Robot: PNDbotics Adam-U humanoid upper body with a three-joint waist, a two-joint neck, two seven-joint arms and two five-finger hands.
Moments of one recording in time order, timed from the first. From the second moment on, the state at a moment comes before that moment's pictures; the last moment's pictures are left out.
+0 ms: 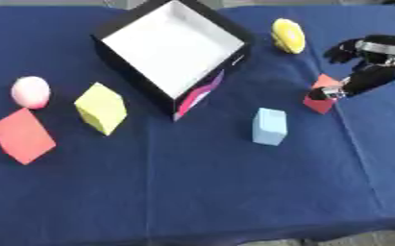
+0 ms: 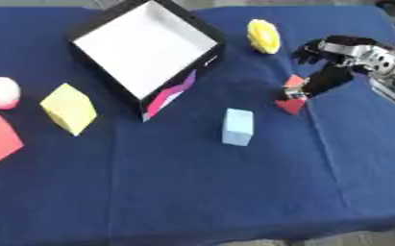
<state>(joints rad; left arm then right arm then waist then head) -0.55 0.65 0.03 -1.47 0.31 -0.02 0.44 -0.49 -1.08 0.39 -1.70 0.07 0.50 0.35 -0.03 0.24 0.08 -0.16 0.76</state>
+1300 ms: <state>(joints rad) -0.54 0.65 0.03 -1.48 0.31 -0.02 0.44 -0.51 -1.02 0.41 -1.52 0.15 0.46 0.40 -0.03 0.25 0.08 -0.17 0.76</state>
